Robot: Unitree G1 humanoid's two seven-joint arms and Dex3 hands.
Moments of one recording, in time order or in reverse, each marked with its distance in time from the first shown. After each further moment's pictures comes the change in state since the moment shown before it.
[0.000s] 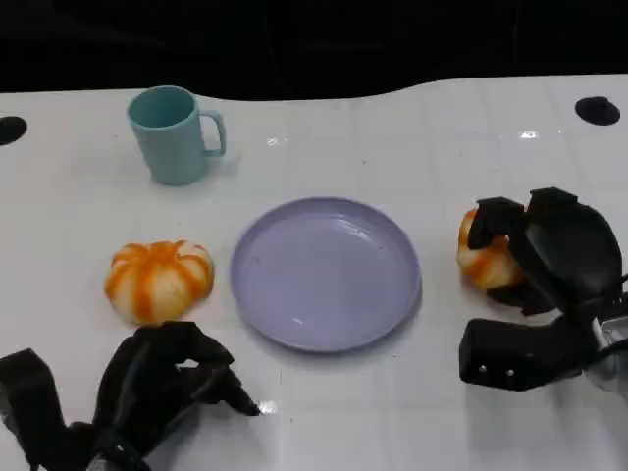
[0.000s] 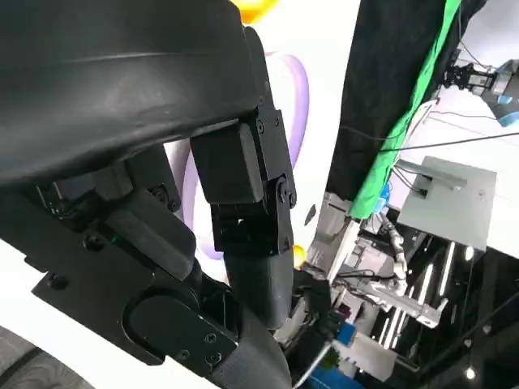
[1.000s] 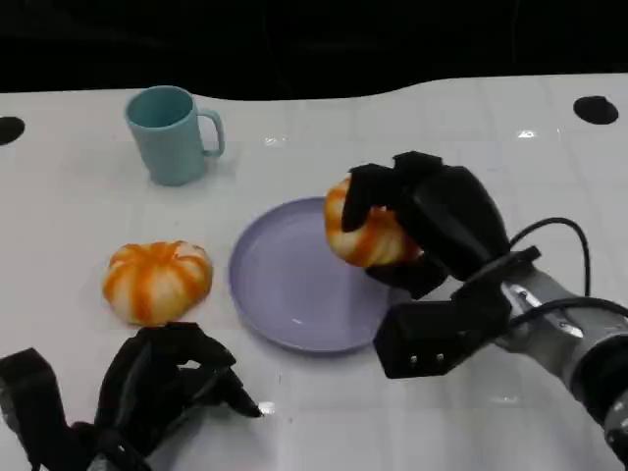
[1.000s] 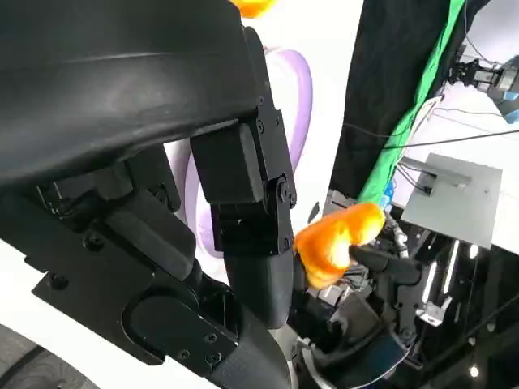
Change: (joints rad) left arm 0.000 0.000 -0.005 0.001 0.006 0.001 0.000; right arm -0.082 0.150 0.017 -0.148 0.022 -0.188 0.165
